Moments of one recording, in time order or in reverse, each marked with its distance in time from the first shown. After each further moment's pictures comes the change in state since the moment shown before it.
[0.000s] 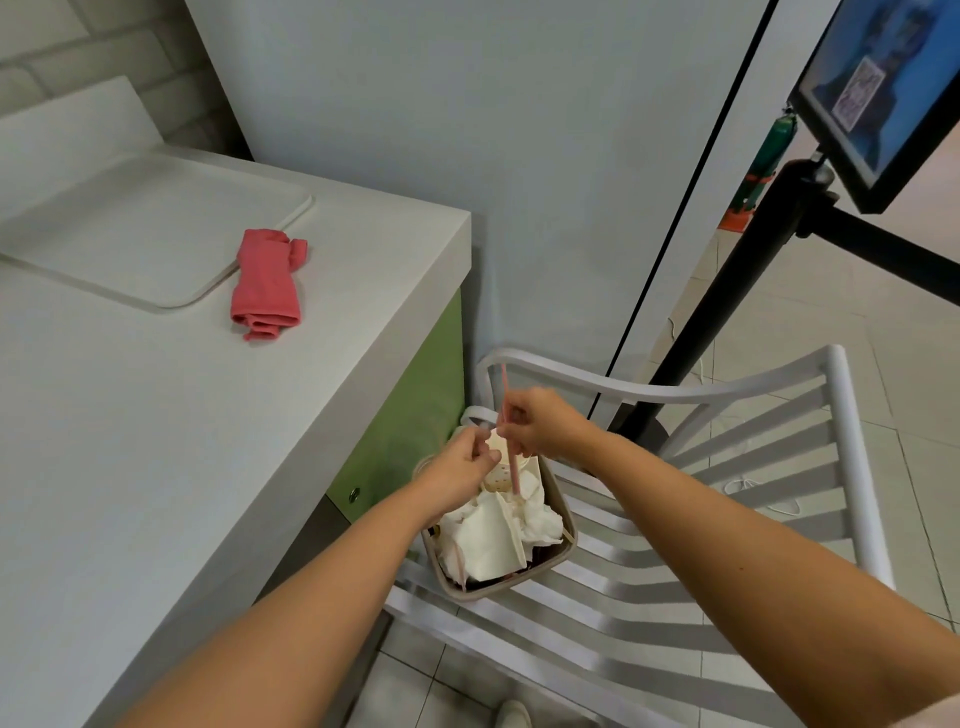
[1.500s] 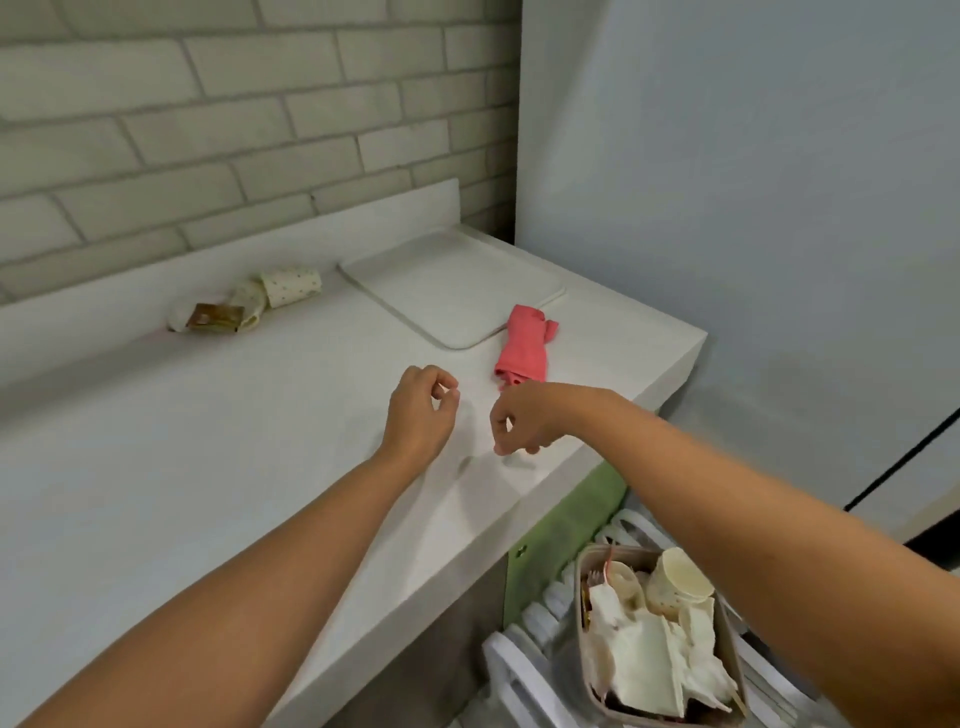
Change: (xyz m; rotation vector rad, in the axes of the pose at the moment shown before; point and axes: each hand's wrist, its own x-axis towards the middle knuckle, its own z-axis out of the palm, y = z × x) left_hand -0.108 -0.022 -0.221 0.148 0.991 0.080; right_hand 0.046 -0.265 0.036 -0.684 -0.491 -0.362
